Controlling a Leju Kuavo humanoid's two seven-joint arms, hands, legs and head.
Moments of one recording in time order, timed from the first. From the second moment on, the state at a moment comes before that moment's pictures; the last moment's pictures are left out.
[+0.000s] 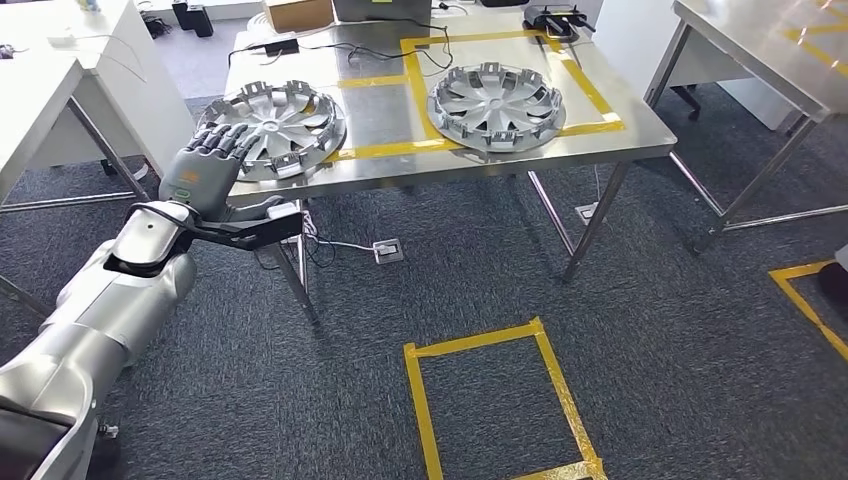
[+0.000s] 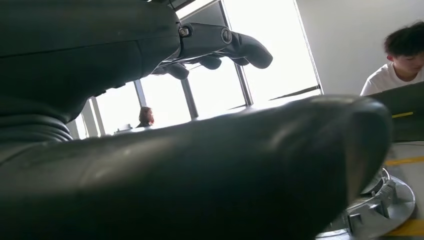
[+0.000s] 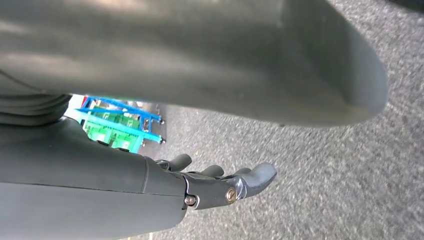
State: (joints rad) left arm -1.10 -0.06 -0.57 -0.28 -1.27 0.23 -0.17; right arm -0.11 0.07 -0.68 -0.20 1.30 0.47 0.32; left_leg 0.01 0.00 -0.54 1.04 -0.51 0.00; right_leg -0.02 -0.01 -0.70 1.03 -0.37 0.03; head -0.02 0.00
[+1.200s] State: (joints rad) left arm -1.11 -0.10 -0.57 -0.28 -1.29 0.22 -0.16; right arm -0.09 0.04 -0.74 -0.20 1.26 0.48 0.28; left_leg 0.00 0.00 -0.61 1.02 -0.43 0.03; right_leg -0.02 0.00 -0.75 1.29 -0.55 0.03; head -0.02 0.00
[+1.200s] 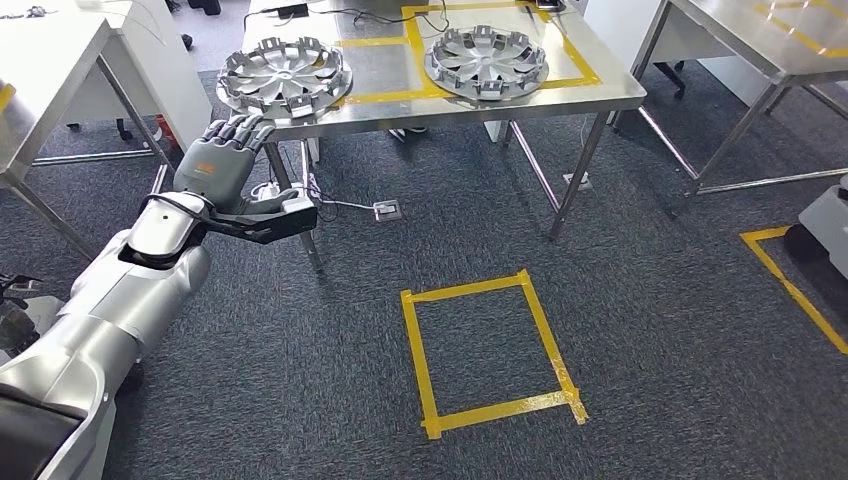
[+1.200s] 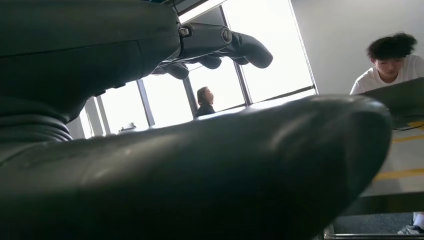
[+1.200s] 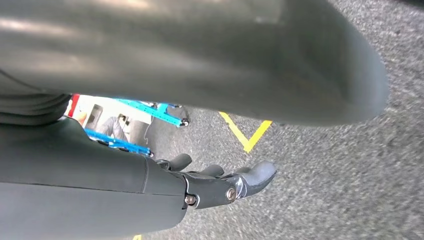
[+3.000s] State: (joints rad) left arm -0.10 -0.11 0.34 -0.19 -0.24 0.06 -0.04; right arm -0.06 0.04 -0.81 -0.20 1.21 0.48 0.23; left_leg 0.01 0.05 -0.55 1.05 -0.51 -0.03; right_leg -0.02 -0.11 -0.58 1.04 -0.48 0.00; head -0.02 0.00
